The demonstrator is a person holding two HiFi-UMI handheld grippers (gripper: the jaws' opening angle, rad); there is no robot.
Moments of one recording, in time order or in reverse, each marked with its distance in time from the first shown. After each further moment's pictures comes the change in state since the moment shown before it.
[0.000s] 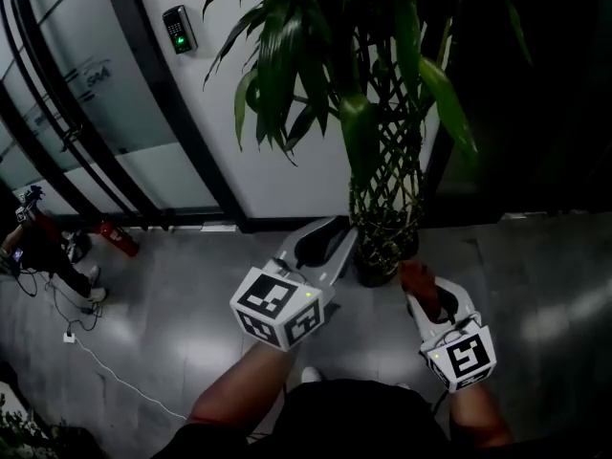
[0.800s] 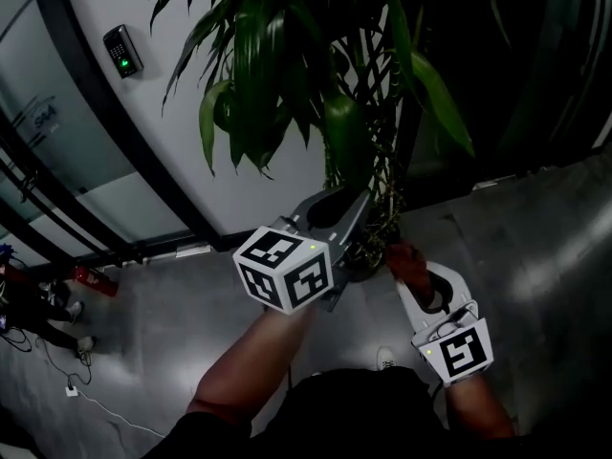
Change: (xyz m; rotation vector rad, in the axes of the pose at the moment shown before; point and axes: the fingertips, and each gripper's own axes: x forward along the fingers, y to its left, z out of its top) left arm 0.058 0.026 0.028 -0.165 0.029 -0.295; right arm 0.044 0.019 0.058 -0.082 -0.035 -0.183
